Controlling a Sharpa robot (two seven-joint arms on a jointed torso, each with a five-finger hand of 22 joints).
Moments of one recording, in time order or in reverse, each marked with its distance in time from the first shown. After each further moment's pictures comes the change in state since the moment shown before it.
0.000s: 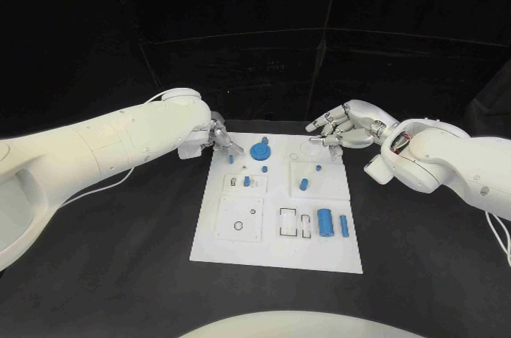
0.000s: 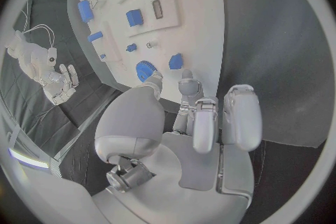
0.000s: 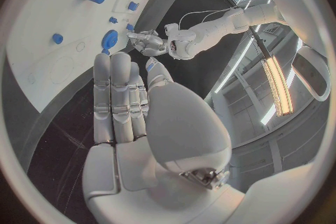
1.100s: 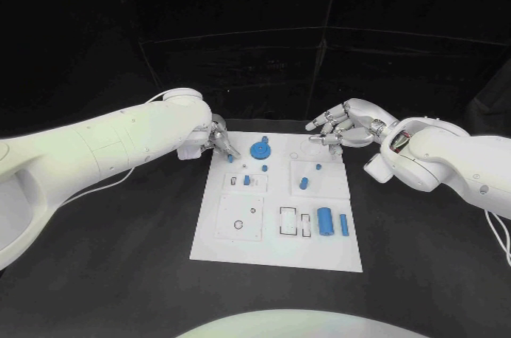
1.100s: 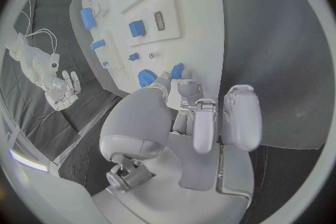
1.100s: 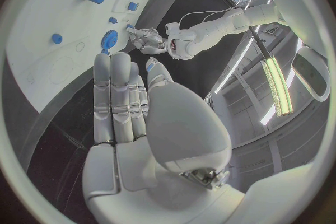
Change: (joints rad) left arm -0.002 -0.003 -0.002 0.013 -0.002 0.053 0.005; left_hand 0.110 0.069 0.026 -0.052 0.000 0.018 -0.007 0.013 -0.006 0.014 -0.007 0.015 0.008 0.000 0.000 0.000 0.000 0.000 0.000 0.000 0.004 0.000; right arm 0.000 0.002 0.000 -0.002 -0.002 0.001 0.000; right_hand 0.000 0.000 0.000 0.000 0.006 0.000 0.000 0.000 0.000 -0.004 0.004 0.000 -0.001 0.000 0.000 -0.004 0.000 0.000 0.000 0.000 0.000 -0.001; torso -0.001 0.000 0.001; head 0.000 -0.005
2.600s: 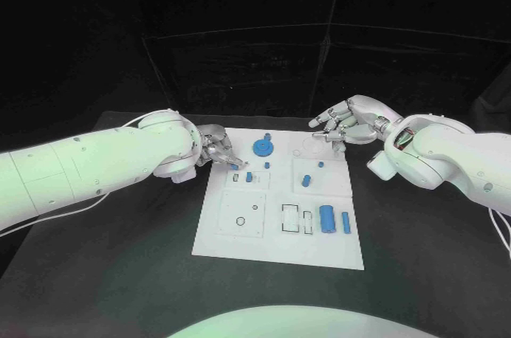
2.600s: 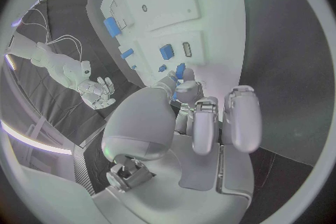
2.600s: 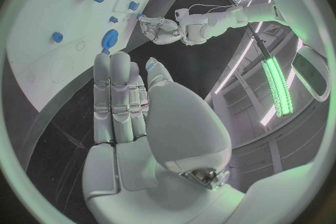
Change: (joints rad) left arm -0.050 -0.276 -0.004 0.437 -0.008 -0.277 0.092; left_hand 0.151 0.052 0.141 -0.091 -0.007 0.016 -0.020 0.031 0.019 0.057 -0.021 0.039 0.047 0.000 -0.018 0.000 0.000 0.000 -0.003 -0.018 0.008 0.000; right arm 0.000 -0.001 0.000 -0.008 -0.001 0.002 0.001; right_hand 0.000 0.000 0.003 0.003 0.000 0.000 0.000 0.000 0.000 0.000 0.000 0.000 -0.001 -0.004 0.004 -0.005 -0.002 0.000 0.000 0.000 -0.004 -0.001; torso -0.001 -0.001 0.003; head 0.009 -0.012
